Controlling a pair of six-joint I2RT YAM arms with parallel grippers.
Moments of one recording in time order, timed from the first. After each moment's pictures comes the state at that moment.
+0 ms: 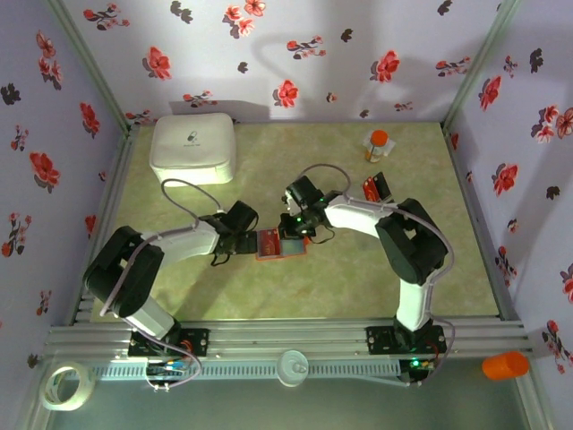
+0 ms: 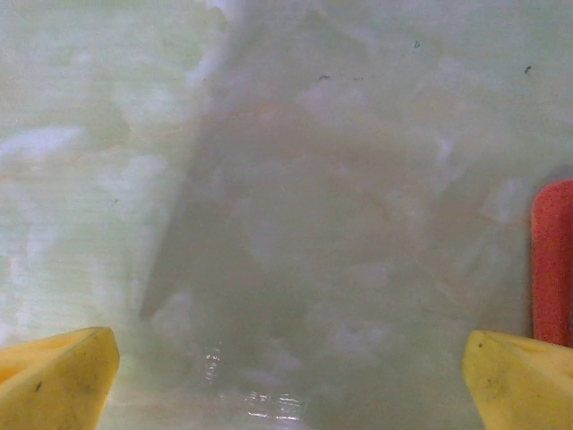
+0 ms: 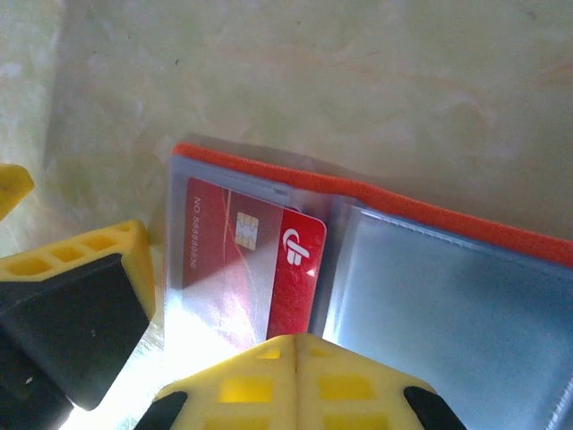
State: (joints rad) left arm -0.68 1.60 0.81 -0.47 -0.29 -0.64; right arm 0.72 1.90 1.19 -0.41 -0.40 0.56
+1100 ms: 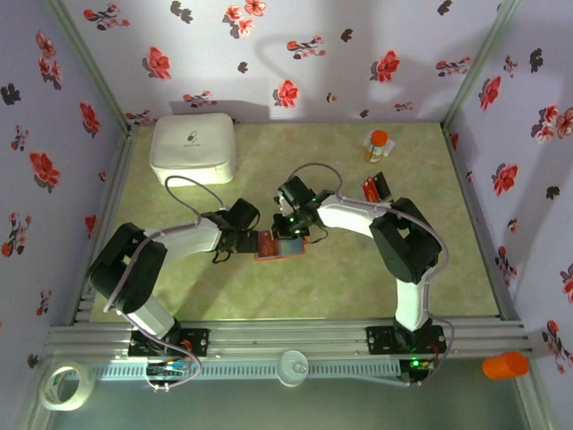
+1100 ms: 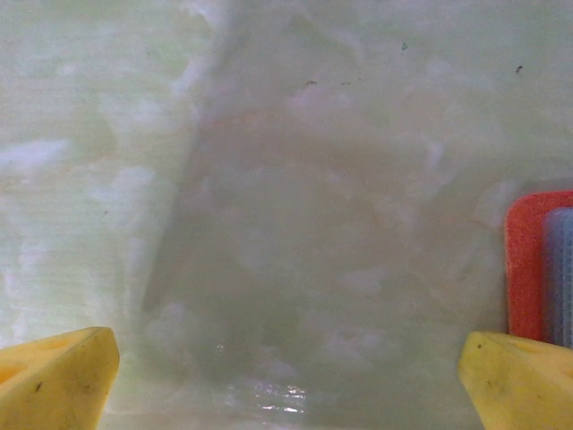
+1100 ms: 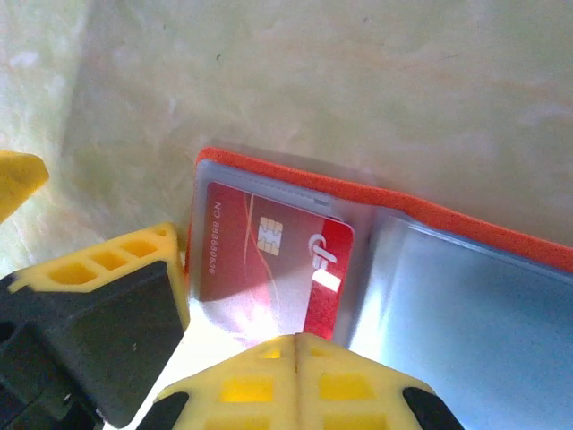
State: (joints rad) left arm -0.68 1.62 0.84 -0.49 -0.29 -0.62; right arm 0.74 1.91 1.23 -0.42 -0.38 0.56
